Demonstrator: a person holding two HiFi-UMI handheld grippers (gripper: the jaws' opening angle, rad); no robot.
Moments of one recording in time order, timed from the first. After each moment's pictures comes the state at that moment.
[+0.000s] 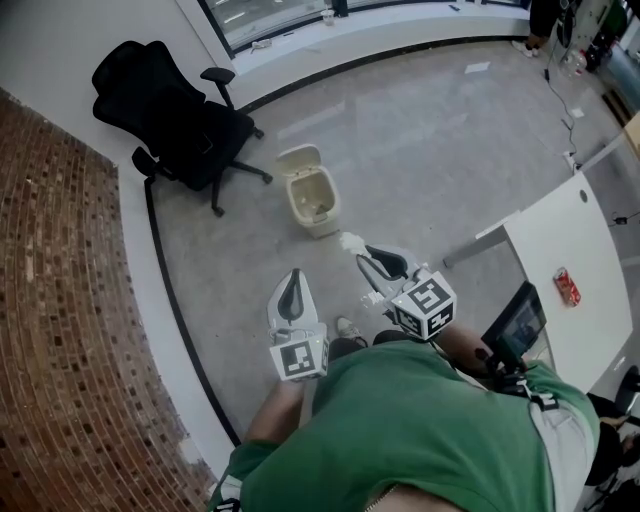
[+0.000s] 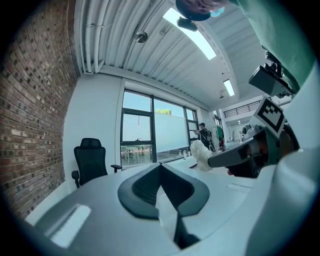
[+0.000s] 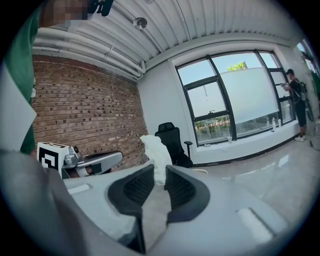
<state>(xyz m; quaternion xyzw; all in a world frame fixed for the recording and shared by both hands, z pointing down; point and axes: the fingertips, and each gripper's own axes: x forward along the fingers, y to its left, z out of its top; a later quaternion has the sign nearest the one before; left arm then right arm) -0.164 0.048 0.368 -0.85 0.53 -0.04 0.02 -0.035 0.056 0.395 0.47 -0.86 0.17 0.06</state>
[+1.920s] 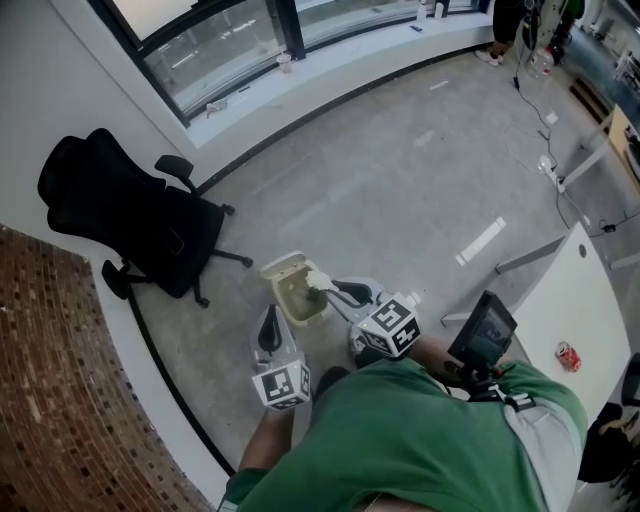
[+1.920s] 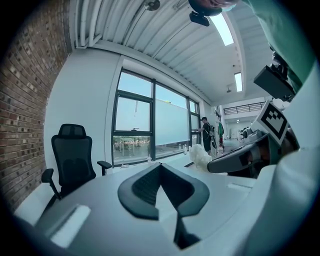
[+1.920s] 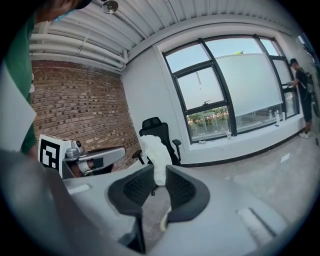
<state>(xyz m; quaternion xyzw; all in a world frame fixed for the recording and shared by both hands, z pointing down) -0.102 -0.264 0.403 -0.86 0.50 -0.07 -0.03 0.016 -0.244 0.432 0.47 -0.85 0.21 0.09</state>
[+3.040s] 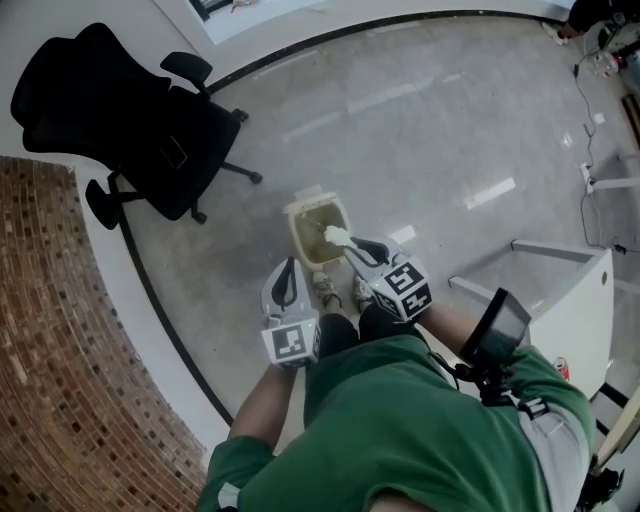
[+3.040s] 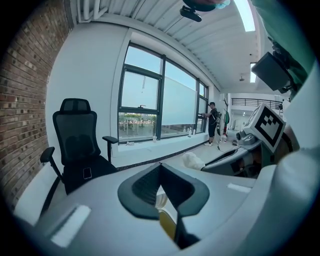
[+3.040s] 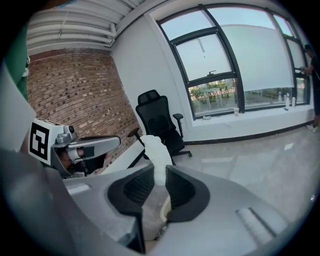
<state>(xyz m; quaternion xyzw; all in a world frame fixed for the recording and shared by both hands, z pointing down) -0.144 -0.339 0.506 -0.84 0.51 -0.15 -0.12 -0.034 -0.325 0.555 0.42 -0.84 0.29 0.19</state>
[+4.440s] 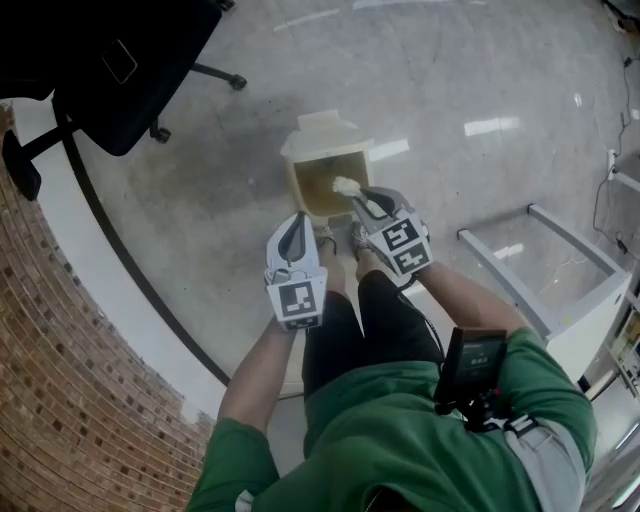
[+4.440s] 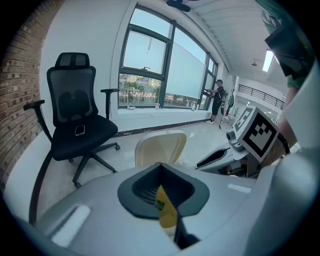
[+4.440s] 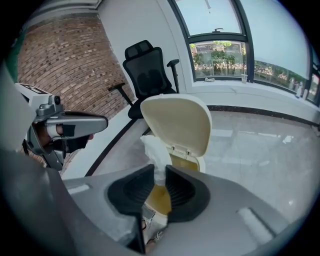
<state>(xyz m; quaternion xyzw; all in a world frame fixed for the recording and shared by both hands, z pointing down) -0.166 -0.363 0.758 -0.82 0.47 -0.26 -0.21 -0.059 -0.343 0.833 0.38 -0.79 0.35 0.34</state>
